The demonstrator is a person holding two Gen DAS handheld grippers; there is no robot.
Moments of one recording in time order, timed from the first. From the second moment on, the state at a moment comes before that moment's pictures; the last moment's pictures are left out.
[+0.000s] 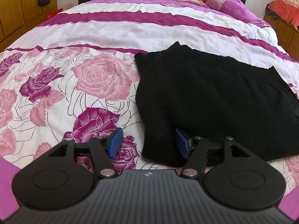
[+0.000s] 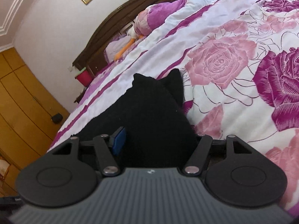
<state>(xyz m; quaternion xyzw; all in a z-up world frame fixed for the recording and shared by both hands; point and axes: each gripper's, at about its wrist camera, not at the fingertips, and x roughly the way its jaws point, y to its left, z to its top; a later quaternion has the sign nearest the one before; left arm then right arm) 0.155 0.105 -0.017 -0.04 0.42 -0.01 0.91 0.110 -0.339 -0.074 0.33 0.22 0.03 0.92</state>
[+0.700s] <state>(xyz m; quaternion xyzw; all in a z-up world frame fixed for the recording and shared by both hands) 0.145 0.111 -0.002 -0.05 0.41 0.00 0.91 0.122 -0.345 -0.061 0.41 0.20 0.04 0.89</state>
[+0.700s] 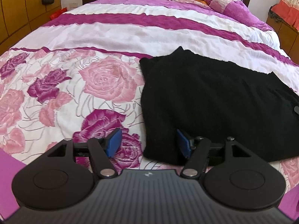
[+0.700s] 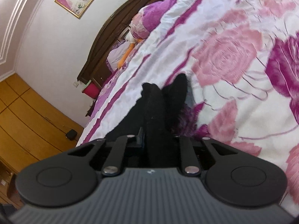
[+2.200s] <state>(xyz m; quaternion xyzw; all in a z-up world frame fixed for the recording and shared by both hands) 0.126 0.229 0.008 -0.10 0.36 0.06 0.93 0.181 -0.039 0.023 0.05 0.26 0.18 0.95</state>
